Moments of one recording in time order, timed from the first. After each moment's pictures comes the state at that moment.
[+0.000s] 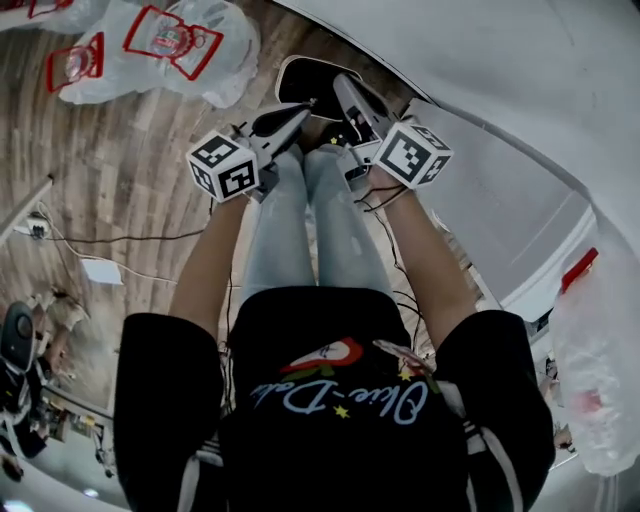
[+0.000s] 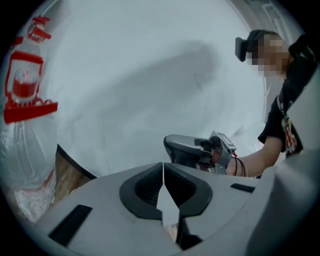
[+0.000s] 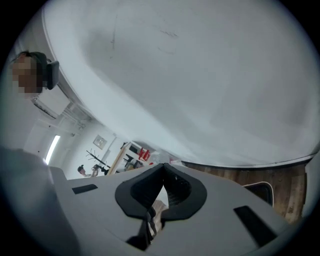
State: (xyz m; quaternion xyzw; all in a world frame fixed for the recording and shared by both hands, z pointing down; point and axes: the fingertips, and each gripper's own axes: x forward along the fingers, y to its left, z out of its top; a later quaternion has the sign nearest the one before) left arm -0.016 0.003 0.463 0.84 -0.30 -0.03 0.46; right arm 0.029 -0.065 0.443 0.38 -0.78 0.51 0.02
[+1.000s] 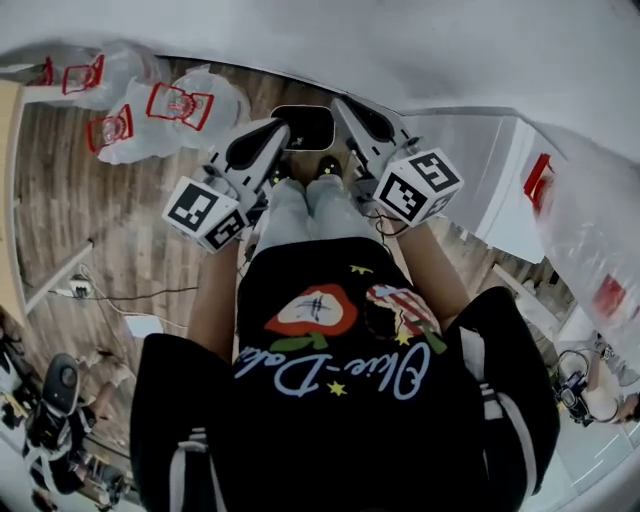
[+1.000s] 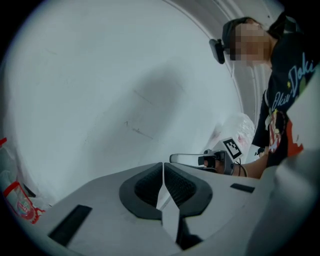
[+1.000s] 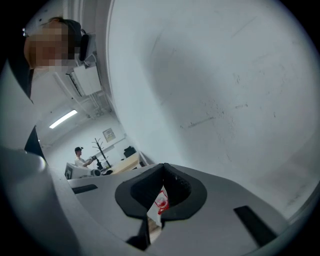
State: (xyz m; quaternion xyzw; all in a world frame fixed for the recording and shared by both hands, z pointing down) left arm 0.006 -0.002 0.200 0.92 -0.31 -0.02 0.25; right arm 0.087 -0.036 0.198 0.41 -0.87 0.29 0.00
